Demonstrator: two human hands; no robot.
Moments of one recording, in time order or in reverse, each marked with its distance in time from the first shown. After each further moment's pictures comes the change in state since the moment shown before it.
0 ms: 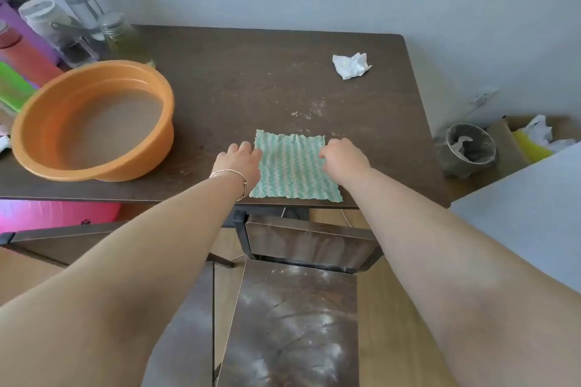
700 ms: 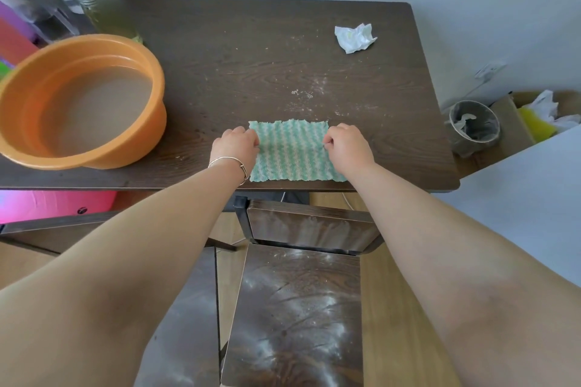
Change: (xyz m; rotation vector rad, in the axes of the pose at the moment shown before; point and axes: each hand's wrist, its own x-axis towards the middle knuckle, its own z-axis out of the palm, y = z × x) left_hand 0.009 -0.007 0.016 -0.265 0.109 -0.074; right_hand -0.006 -0.003 0.022 0.327 0.169 0.116
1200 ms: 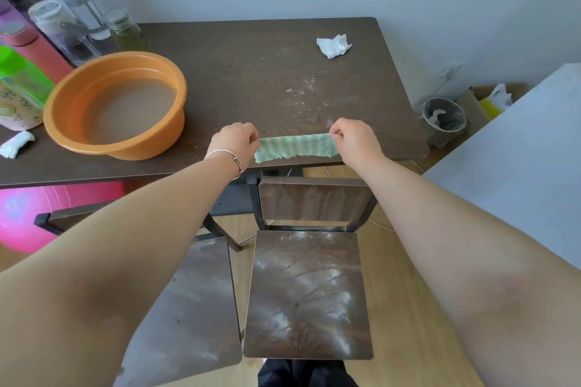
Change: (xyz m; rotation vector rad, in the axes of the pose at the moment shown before) left_hand -0.089 -0.010 -0.068 -0.102 0.039 0.134; right_hand -0.109 -0.035 -0.052 0.019 0.165 0.088
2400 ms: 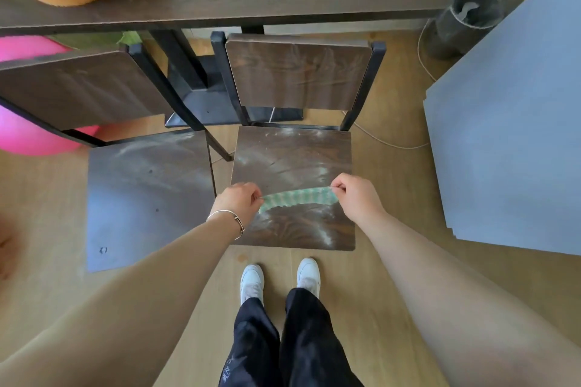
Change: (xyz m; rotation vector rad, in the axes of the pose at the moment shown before) left_hand -0.296 0.028 0.249 -0.105 -0.401 -0.199; right_hand -0.300 0.150 0.190 0.174 -0.395 0.194
